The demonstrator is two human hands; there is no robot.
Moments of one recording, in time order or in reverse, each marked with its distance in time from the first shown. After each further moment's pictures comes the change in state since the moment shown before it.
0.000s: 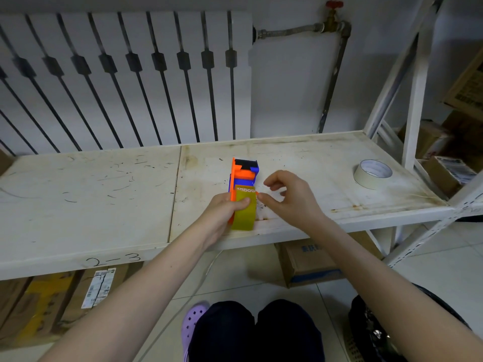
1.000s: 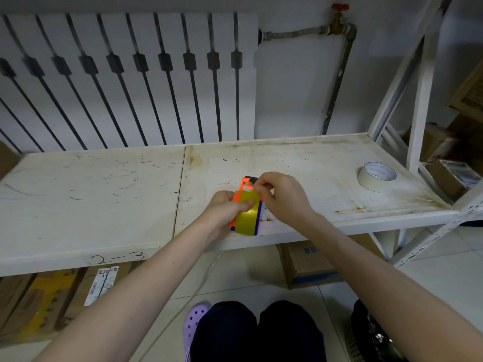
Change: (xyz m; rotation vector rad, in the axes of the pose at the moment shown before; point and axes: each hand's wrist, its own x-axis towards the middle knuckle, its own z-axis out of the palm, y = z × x) left_hand -0.001 0.009 -0.005 0.226 0.085 -0.037; right_hand 0.015 -0.015 0.013 -0.110 -0.033 -0.104
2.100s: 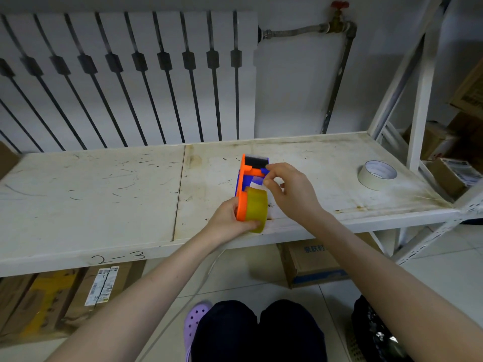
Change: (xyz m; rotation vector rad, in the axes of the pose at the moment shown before) left_hand -0.007 -0.024 0.003 0.224 -0.101 0.237; right_hand -0.001 0.007 -0.009 0.009 0.071 0.043
